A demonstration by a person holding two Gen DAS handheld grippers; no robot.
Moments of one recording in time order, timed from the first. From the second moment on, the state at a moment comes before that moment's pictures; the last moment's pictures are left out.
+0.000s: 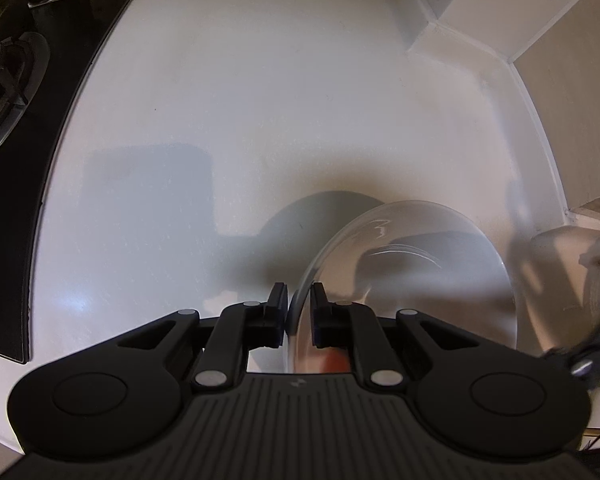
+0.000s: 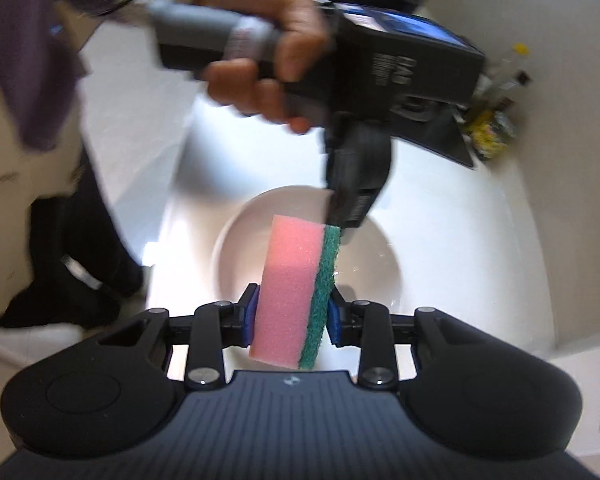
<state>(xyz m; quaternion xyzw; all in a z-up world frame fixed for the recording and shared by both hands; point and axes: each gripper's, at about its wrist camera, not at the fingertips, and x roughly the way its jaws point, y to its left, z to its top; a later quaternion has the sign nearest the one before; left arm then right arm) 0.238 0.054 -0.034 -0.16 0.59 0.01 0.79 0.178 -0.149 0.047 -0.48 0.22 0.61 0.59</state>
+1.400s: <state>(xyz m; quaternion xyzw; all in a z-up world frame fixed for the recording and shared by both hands) 0.243 0.029 -0.038 -0.10 0.58 0.01 0.81 0.173 -0.098 0.043 -0.64 0.30 0.58 0.39</state>
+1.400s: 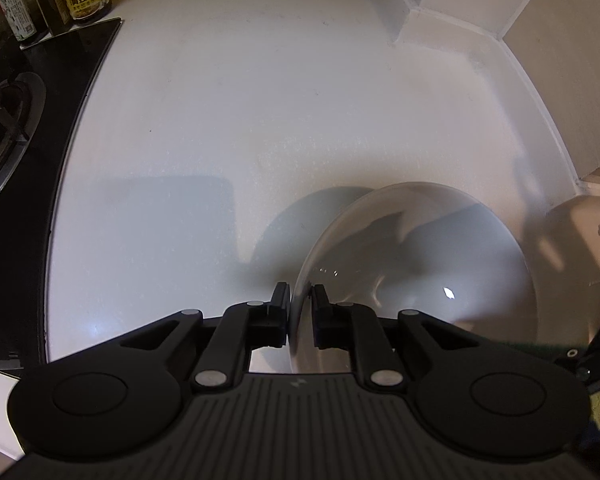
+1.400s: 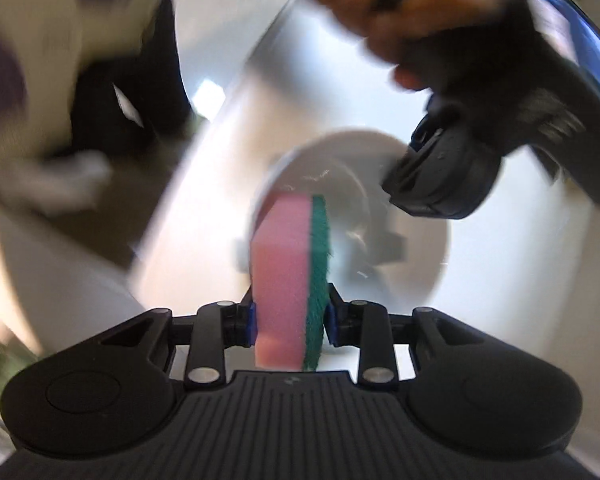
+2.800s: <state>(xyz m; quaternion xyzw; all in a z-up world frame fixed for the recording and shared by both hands) 0.232 0.045 -0.042 -0.09 0.54 0.07 0.83 0.371 -0.091 0.033 -0.35 0.45 0.54 0.62</state>
